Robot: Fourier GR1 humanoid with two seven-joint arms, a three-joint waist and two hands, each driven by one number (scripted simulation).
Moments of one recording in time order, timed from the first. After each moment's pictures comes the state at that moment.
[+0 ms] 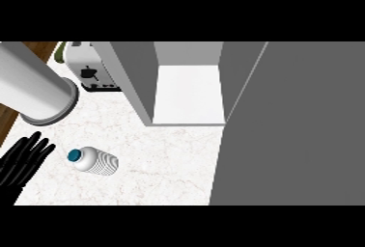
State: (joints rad) left arm 0.28 0.18 0.28 -1.99 0.35 -0.63 0.07; right arm 0.16 -0.07 0.44 -2.49 0.04 -0.01 0.37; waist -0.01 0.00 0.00
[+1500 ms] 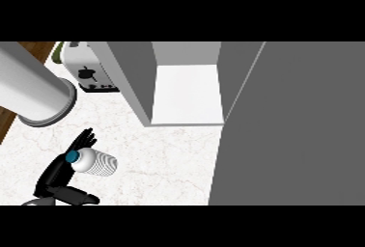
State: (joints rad) left arm -0.10 0.23 0.25 -0.88 -0.15 -0.53 -0.60; right arm 0.14 -0.13 0.51 -2.49 0.05 -0.11 0.37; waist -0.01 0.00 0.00
